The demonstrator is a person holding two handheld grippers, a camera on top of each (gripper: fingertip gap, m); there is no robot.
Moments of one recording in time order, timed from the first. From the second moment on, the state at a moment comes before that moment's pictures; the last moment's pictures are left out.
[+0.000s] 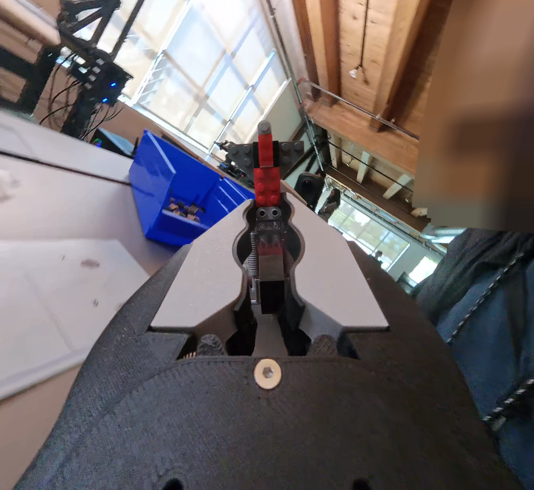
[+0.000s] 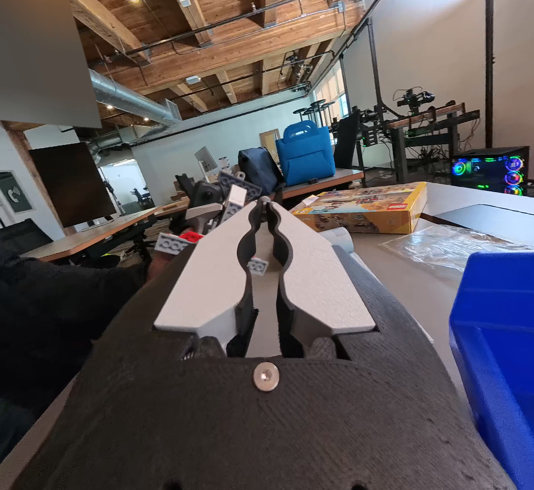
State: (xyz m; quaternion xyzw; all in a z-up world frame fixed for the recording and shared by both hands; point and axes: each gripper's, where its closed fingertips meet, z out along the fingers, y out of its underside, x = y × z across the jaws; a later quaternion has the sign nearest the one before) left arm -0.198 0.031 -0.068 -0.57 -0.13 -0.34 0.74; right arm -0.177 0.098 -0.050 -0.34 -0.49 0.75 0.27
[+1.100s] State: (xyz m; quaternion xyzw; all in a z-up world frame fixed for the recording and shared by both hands) left arm -0.175 0.070 -0.067 -0.55 -0.02 -0.31 0.78; right arm -0.178 0.100 -0.063 -0.34 -0.50 0.75 0.26
